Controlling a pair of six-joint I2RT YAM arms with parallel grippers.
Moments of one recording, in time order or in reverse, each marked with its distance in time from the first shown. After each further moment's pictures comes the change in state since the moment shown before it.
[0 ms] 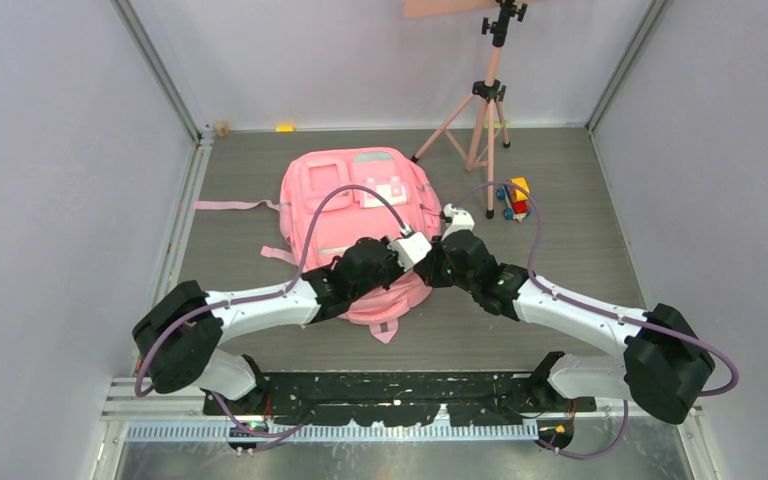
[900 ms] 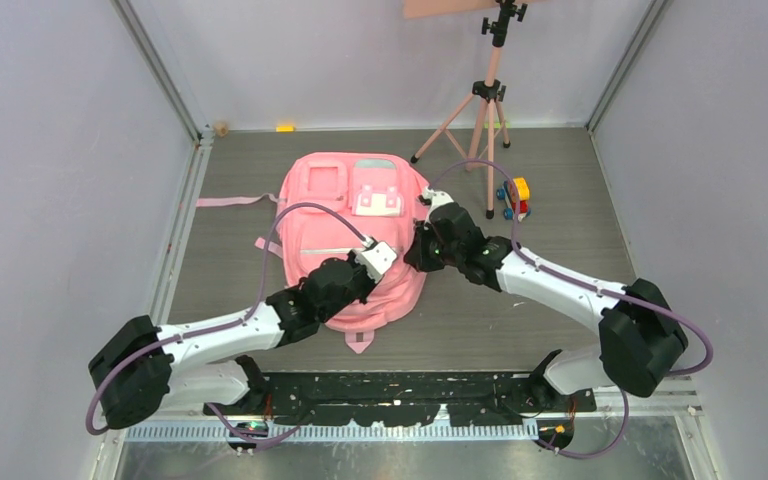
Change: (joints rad) left arm -0.005 -0.280 -0.217 0.000 -0.058 -0.114; right arm -0.061 0.153 0.204 -0.127 -0.125 -0.139
